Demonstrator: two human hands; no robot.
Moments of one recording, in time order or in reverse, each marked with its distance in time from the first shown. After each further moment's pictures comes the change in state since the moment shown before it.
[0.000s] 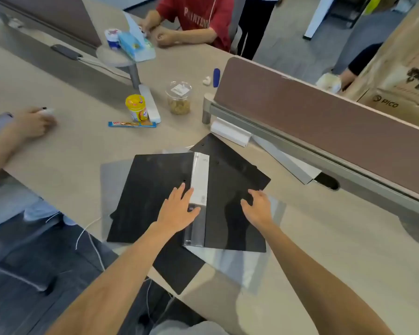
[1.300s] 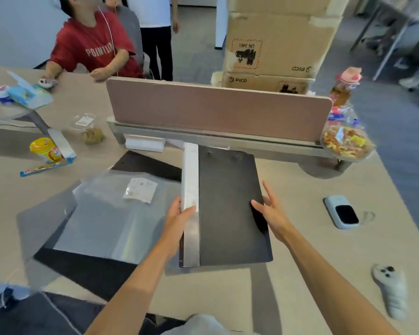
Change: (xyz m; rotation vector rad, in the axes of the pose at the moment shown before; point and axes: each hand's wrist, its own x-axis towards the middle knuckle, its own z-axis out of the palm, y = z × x) left_hand -0.109 0.232 0.058 -1.134 -0.159 0.030; right_hand -0.138 0.209 -0.176 1.001 0.108 0.013
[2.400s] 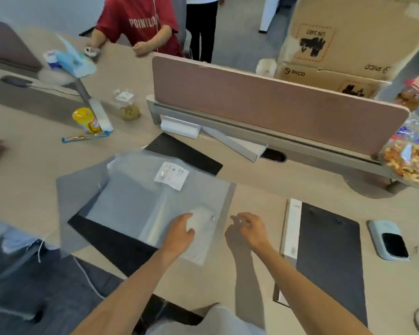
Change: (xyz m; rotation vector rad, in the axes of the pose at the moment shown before) left_hand 0.026 -0.076 -0.081 0.794 0.088 -0.103; right_hand 0.028 0.066 0.113 -0.726 -0.075 0.044
